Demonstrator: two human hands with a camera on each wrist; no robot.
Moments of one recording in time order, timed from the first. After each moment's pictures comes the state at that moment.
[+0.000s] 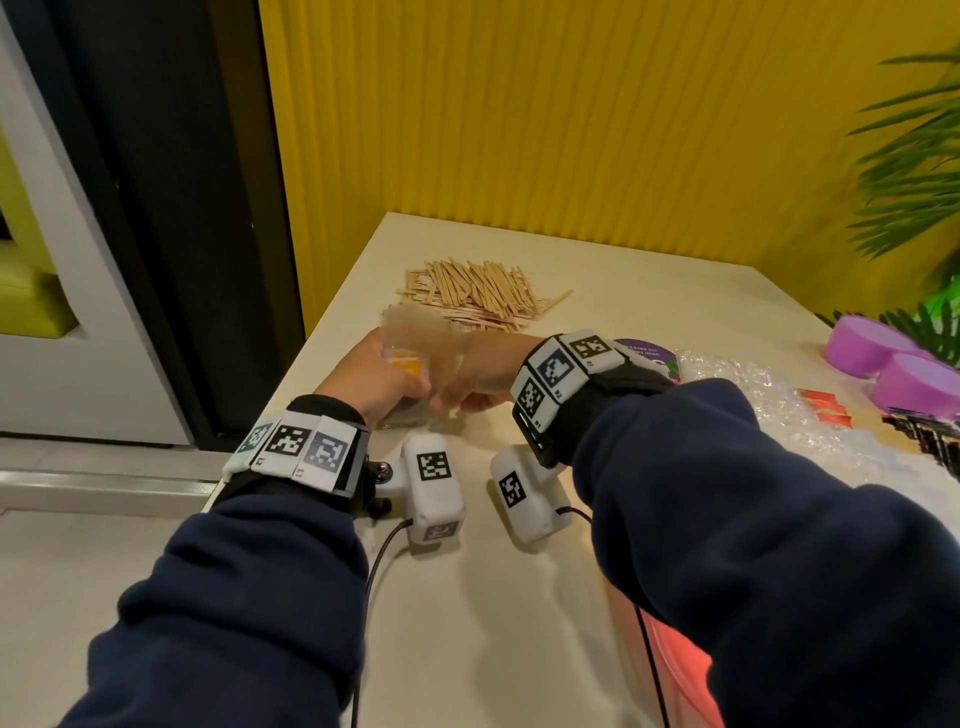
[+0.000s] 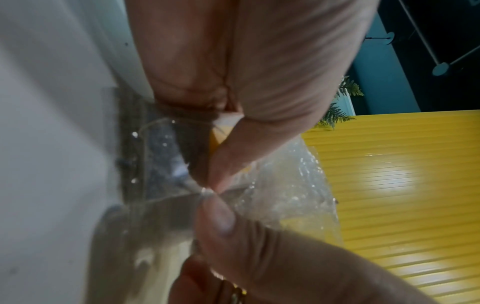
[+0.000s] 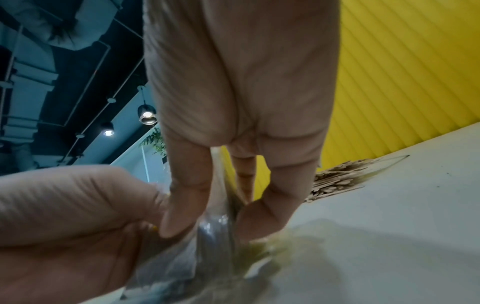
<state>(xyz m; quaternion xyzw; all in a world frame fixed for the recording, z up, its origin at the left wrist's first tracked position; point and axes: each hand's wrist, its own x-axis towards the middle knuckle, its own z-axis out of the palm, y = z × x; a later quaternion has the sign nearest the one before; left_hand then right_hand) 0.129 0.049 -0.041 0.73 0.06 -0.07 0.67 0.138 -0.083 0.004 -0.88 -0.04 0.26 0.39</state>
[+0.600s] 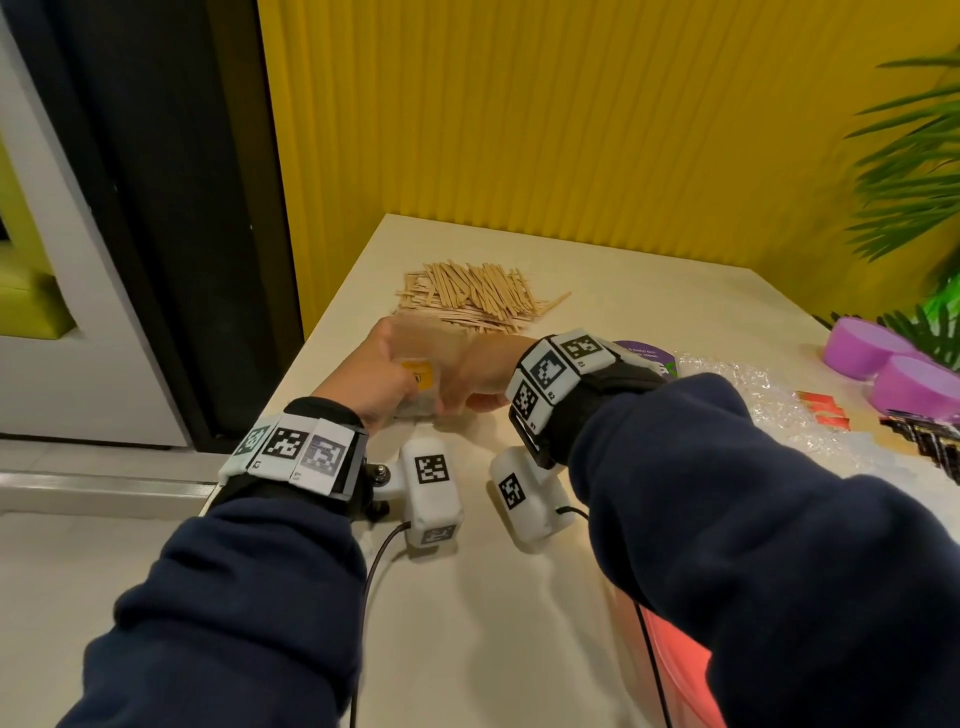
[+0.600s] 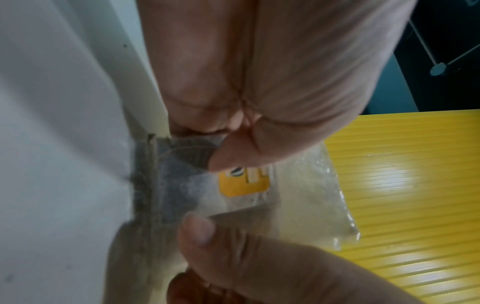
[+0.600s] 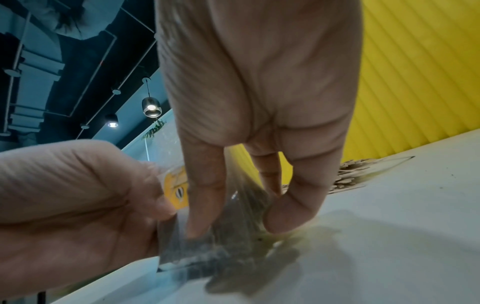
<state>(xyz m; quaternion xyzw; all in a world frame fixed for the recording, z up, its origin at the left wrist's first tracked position) 0.128 0.048 -0.034 0.74 0.00 -0.07 0.67 0.142 -0.082 0.001 -0.92 0.01 0.21 0.33</state>
